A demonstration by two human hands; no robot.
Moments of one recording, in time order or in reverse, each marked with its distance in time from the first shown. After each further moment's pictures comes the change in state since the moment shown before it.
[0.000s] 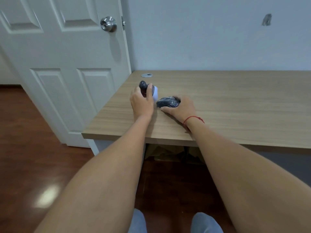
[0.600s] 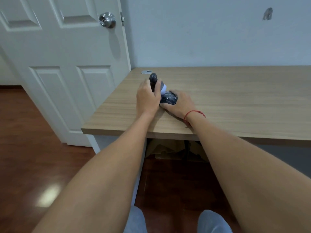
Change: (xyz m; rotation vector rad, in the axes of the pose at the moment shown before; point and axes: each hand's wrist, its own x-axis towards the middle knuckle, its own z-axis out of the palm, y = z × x) left_hand -0.011 0.006 0.001 0.120 -0.128 0.221; right_hand -0.005 -0.003 0.002 -0.140 -0.045 -0.121
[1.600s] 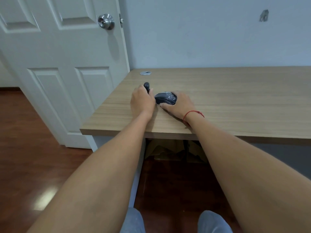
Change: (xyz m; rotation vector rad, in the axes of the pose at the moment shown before) left_hand 0.001 -0.010 -0.005 0.284 -0.011 -0.140; right_hand -0.003 -0.002 0.000 -0.001 -0.006 0.050
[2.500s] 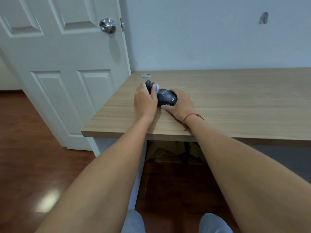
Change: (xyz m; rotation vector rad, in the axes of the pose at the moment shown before) left_hand -0.005 0.006 0.000 -0.197 0.078 0.107; right_hand 0.002 0.005 0.002 0.037 0.116 -0.120
